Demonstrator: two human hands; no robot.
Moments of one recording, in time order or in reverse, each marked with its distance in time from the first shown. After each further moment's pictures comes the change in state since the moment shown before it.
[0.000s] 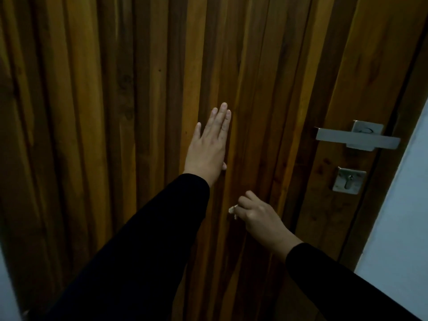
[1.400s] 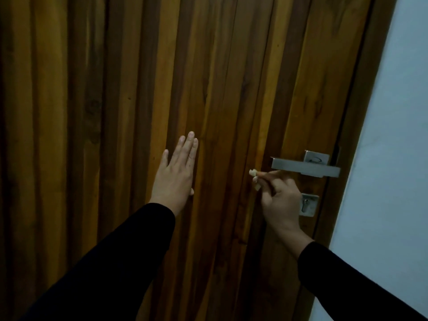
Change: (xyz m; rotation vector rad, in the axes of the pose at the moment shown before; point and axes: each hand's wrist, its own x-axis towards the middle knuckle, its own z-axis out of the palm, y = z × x) left_hand 0.002 0.001 -0.001 0.037 -0.061 -0.023; right_hand 0.004 0.061 -0.089 0.181 0.583 0.646
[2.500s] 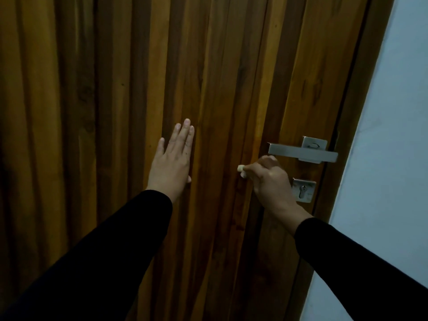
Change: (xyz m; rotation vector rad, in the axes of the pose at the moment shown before) left_hand -0.002 0.004 -0.002 0.044 -0.013 -0.033; right_hand 0.013 0.007 0.004 -0.259 -0.248 -0.299
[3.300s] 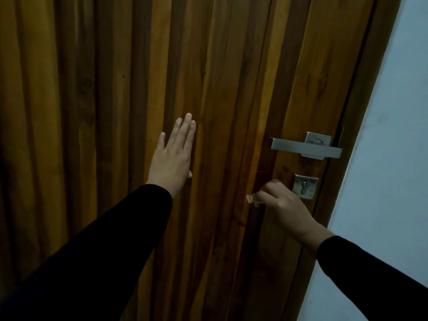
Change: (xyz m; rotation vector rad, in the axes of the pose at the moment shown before) left_hand 0.000 -0.001 0.000 0.009 -0.010 0.019; right_hand -0.050 0.031 -0.001 -0.062 -0.168 -0.330
